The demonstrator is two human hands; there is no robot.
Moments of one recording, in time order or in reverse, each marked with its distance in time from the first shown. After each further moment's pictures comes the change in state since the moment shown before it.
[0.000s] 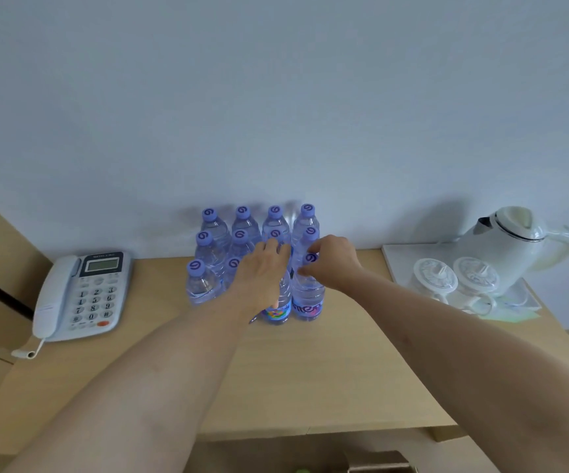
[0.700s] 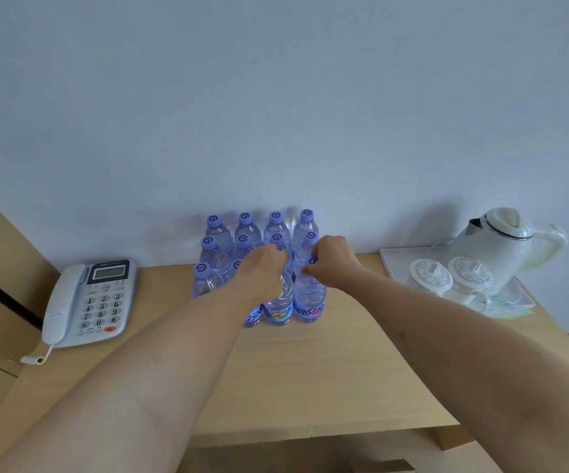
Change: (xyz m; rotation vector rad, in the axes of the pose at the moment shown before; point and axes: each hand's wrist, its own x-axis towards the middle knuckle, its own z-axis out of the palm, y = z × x) left_hand -0.005 -0.006 -0.024 -0.132 -0.022 0.029; right_hand -0.018 -0.015 -0.017 -0.082 -0.038 0.018
